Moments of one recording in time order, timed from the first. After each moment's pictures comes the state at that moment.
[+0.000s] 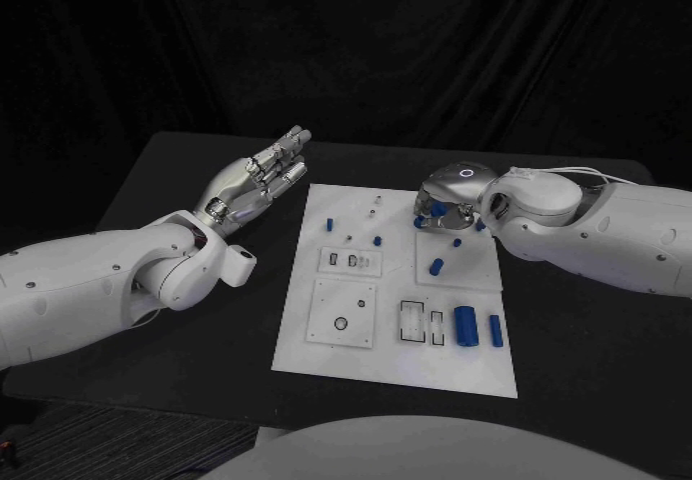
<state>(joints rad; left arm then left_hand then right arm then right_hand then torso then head) 1.25 -0.92 -0.22 1.56 -0.34 -0.19 0.68 1.40 0.29 -0.21 0.29 0.48 0.23 -0.01 0.03 0.03 0.00 -0.04 0.01 0.00 0.00 -0.02 0.00 0.00 0.15 0.00 0.07 0.00 0.00 1.35 -0.76 -0.25 1.39 -1.76 -0.22 -0.08 1.43 -0.06 0.25 0.13 0.16 1.03 0.09 0.08 0.08 1.15 0.05 0.07 0.06 1.47 -0.05 1.22 0.97 0.12 1.37 0.06 1.22 1.16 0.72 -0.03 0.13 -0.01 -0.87</state>
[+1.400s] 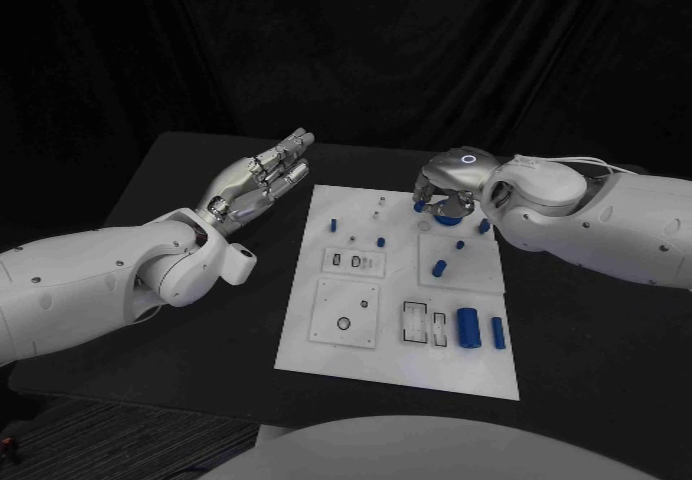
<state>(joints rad) 1.25 -0.92 -0.22 1.54 -0.35 -0.16 0.68 1.43 0.29 -0.18 0.28 0.50 0.24 0.01 0.03 0.03 0.00 -0.02 0.01 0.00 0.00 0.00 0.00 0.00 0.16 0.00 0.11 0.00 0.00 1.37 -0.74 -0.24 1.38 -1.75 -0.28 -0.06 1.46 -0.08 0.34 0.11 0.23 1.14 0.11 0.11 0.09 1.26 0.04 0.07 0.06 1.47 -0.05 1.22 0.97 0.10 1.39 0.06 1.25 1.22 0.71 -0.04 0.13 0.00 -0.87</state>
